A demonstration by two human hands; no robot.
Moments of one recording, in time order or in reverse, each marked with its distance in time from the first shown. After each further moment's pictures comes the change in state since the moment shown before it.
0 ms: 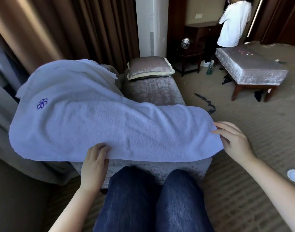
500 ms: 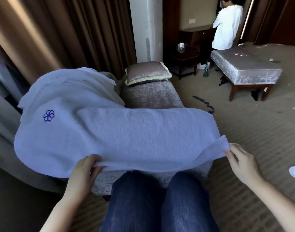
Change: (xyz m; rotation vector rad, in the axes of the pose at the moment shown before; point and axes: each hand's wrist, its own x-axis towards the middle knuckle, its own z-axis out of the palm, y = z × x) left_hand 0.002 -0.026 -0.051 -0.233 -0.225 -0.090; right_hand -0.060 -0.034 -0.009 0.228 0.084 0.278
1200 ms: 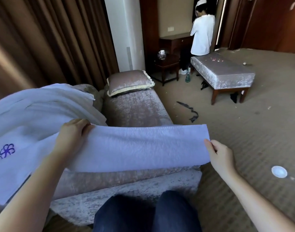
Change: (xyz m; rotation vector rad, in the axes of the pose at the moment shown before) left_hand 0.221 0.024 0.001 0.277 0.047 0.252; right_hand 0.076 -0.005 0.016 0.058 0.058 0.459
